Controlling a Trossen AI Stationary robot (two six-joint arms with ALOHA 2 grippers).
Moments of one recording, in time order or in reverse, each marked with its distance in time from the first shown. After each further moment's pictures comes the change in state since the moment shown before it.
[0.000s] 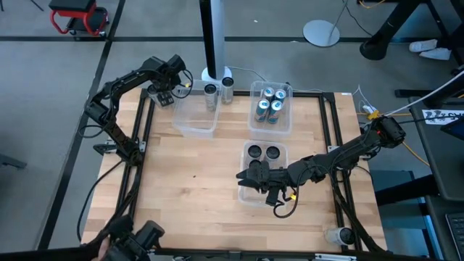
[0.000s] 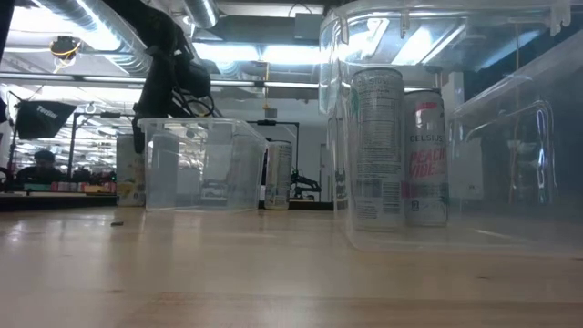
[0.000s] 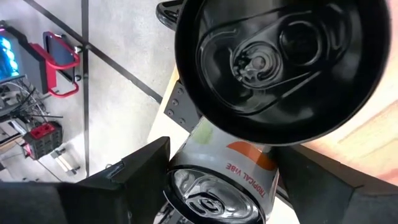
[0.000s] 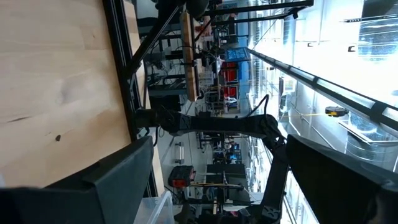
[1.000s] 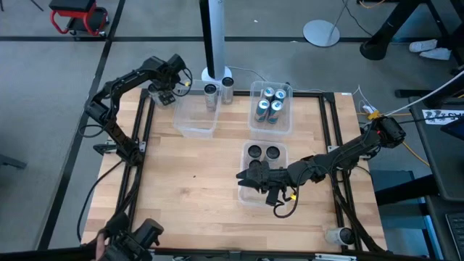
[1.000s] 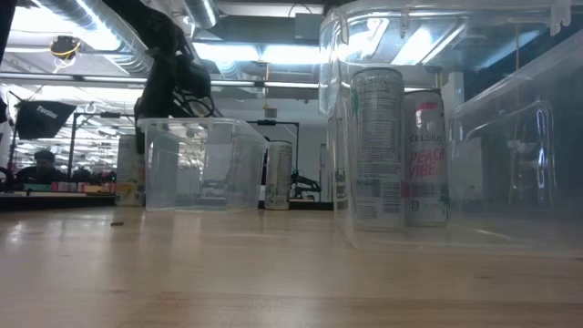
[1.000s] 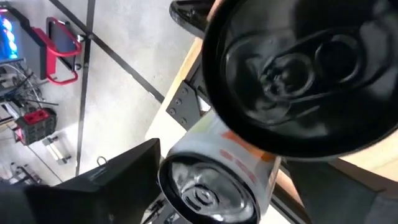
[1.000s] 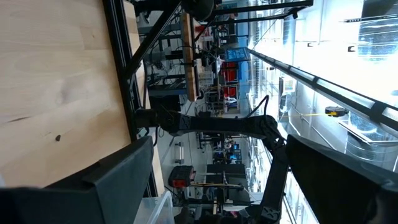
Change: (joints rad) left arm 0.009 0.004 0.005 0.023 -0.026 -0.080; right arm 0.000 0.000 0.000 0.000 0.000 0.000
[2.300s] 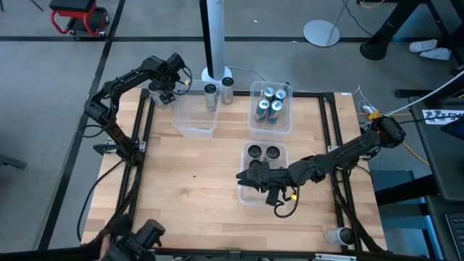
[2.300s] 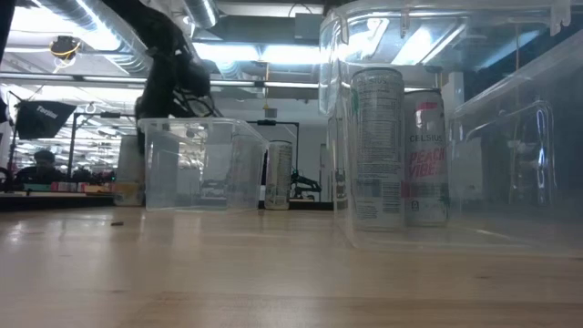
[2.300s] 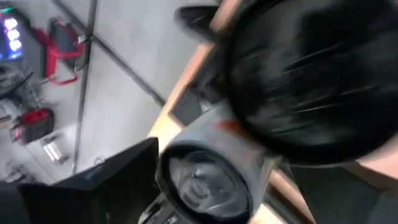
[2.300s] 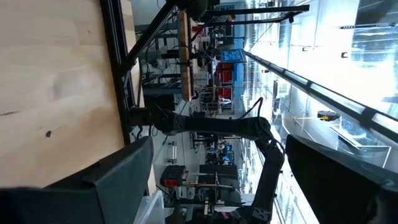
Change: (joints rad) left arm -0.006 -0.003 0.004 0.019 0.011 -0.006; right arm 0.000 0.000 0.000 0.017 0.002 -0.046
